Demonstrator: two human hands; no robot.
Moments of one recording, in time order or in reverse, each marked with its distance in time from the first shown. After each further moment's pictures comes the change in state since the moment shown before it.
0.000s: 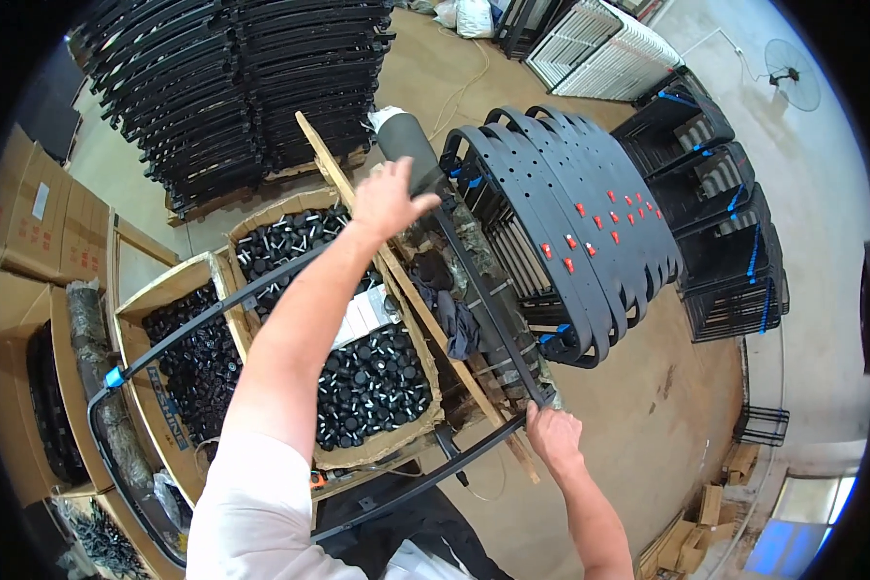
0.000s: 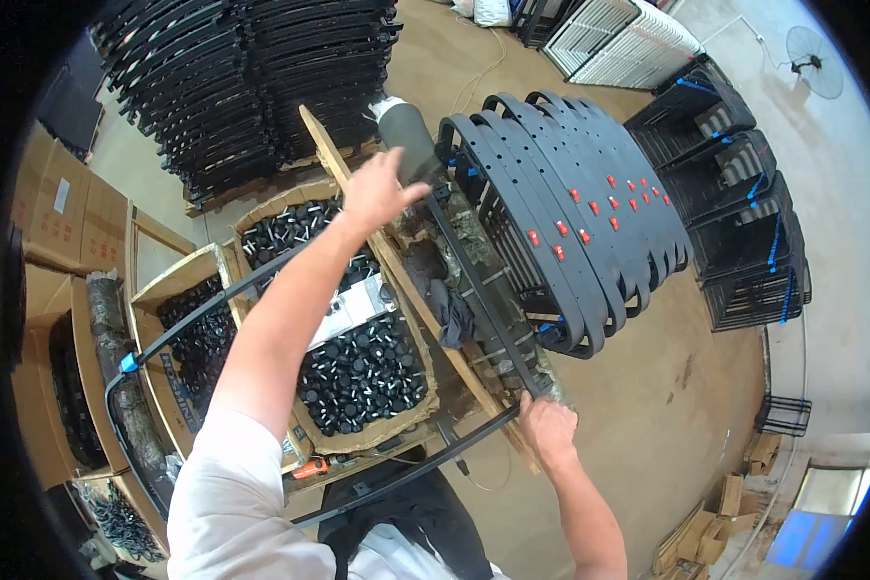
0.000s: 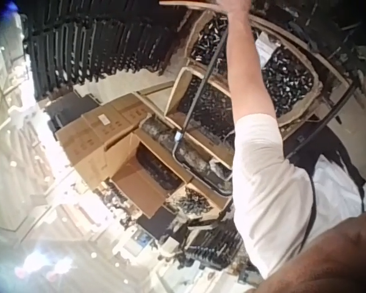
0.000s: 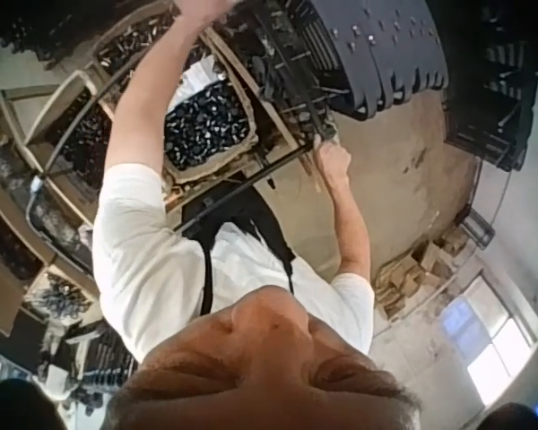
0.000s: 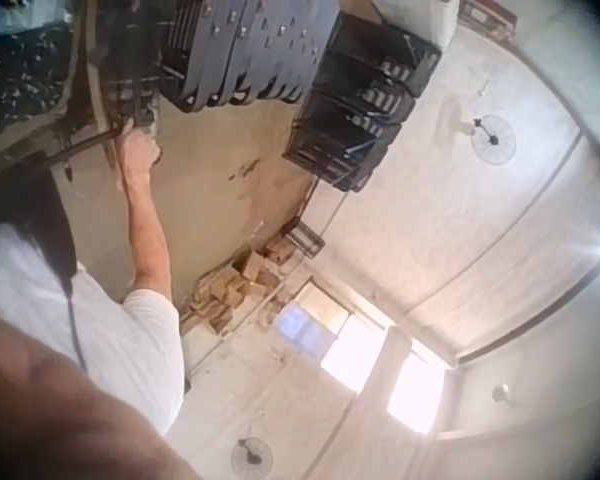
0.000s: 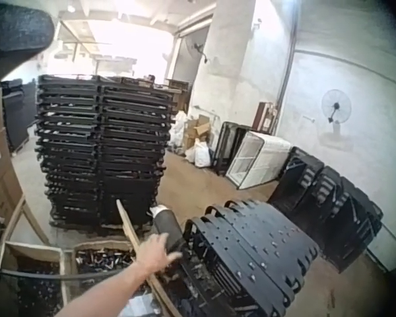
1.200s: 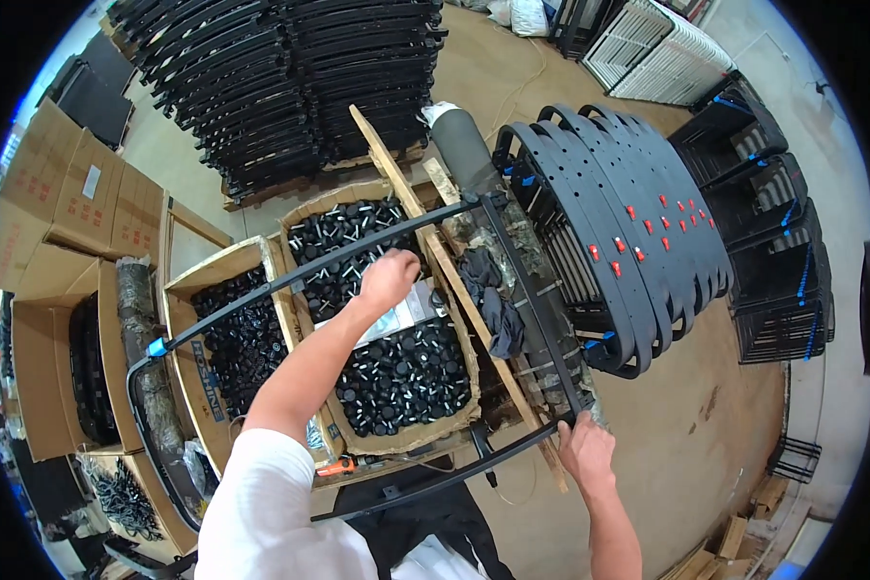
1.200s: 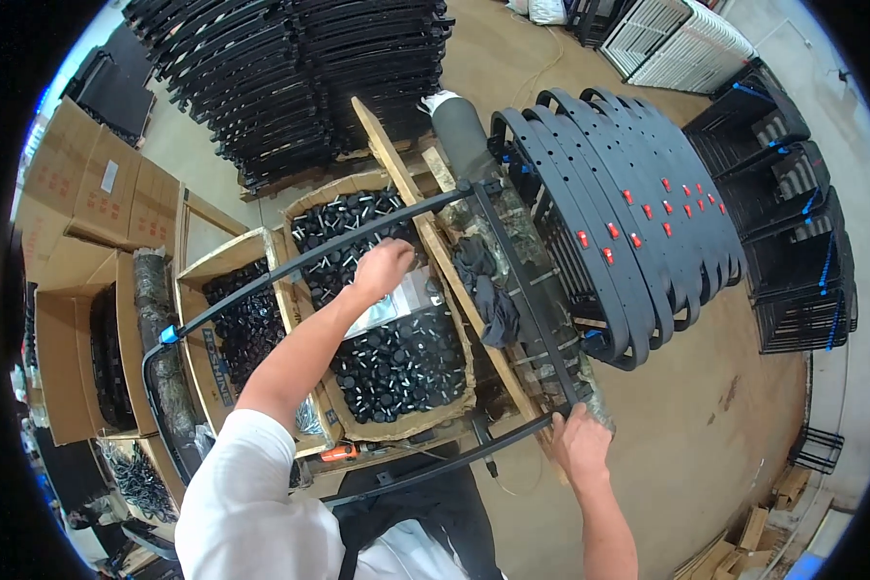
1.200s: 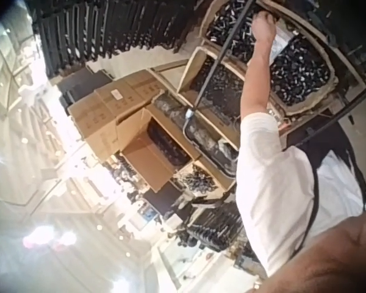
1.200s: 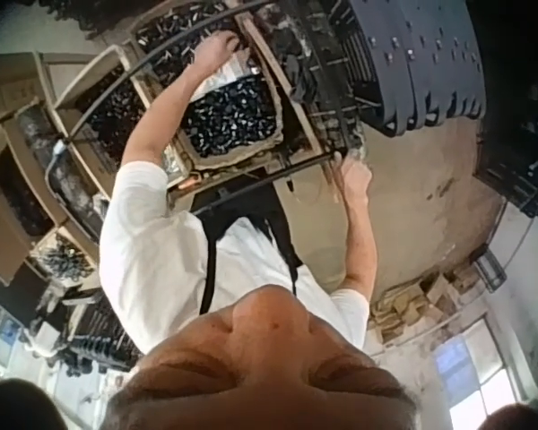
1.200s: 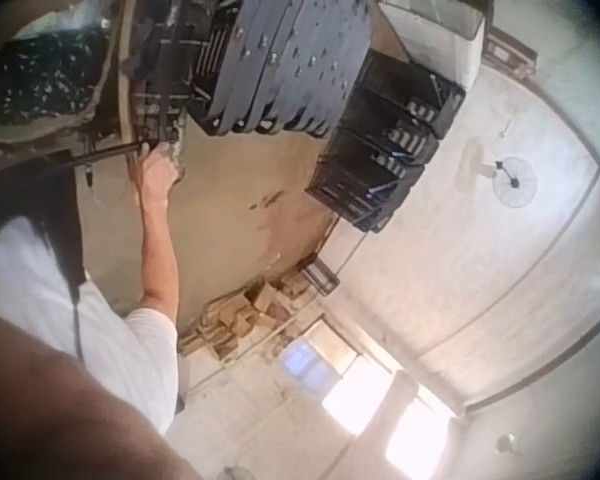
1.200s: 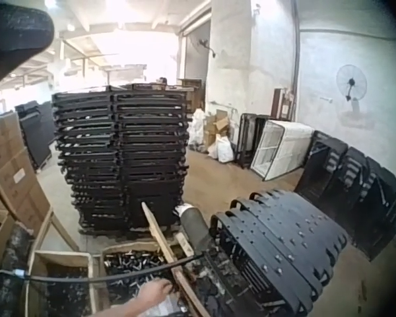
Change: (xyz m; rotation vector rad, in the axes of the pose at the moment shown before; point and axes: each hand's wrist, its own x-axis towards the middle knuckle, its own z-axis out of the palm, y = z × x) left_hand -0.149 -0.071 0.028 -0.175 -0.233 -0.176; right_hand -0.011 0.006 -0.013 0.145 -0.057 -0.076
